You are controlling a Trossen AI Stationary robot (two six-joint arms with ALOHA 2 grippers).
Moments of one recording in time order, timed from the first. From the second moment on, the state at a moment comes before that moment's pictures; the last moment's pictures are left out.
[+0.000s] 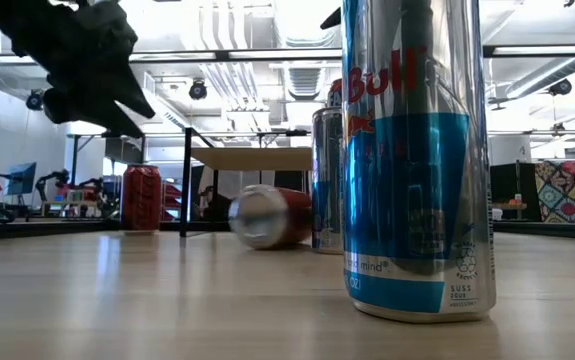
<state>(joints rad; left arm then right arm) -0.32 0.96 0.62 -0.50 -0.57 -0.93 0.02 1.51 1.60 -0.70 0.24 0.72</state>
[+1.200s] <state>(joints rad) 0.64 1.07 0.78 -0.63 -0.32 -0.49 0.04 1.29 1.60 -0.92 0.42 0.60</state>
